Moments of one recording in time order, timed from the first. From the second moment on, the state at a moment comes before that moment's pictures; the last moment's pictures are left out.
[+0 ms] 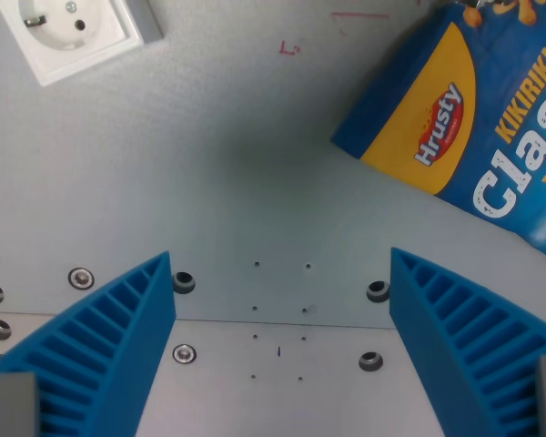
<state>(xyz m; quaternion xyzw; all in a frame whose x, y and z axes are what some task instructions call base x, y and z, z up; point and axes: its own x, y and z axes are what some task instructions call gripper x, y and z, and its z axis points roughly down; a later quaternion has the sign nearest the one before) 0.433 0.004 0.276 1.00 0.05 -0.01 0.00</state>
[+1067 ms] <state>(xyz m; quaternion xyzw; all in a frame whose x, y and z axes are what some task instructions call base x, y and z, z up) 0.434 -0.065 0.279 1.00 0.04 -0.01 0.01</state>
